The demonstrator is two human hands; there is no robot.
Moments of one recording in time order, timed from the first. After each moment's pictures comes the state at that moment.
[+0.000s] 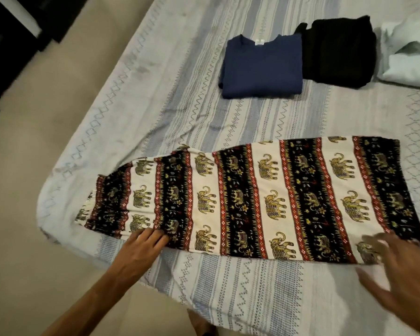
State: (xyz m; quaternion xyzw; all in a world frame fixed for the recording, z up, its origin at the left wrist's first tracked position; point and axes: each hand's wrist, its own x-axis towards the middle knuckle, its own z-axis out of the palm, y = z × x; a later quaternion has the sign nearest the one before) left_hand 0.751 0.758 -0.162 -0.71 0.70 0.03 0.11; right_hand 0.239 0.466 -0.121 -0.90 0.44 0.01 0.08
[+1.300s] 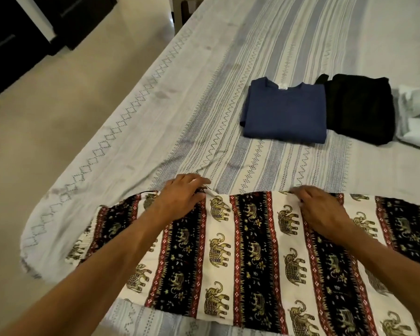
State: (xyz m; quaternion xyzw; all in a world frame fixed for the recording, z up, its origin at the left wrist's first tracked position) left_hand 0.855 0.531 -0.140 -0.79 0.58 0.20 -0.04; right_hand 0.506 0.307 -0.155 -0.93 0.35 0.11 0.10
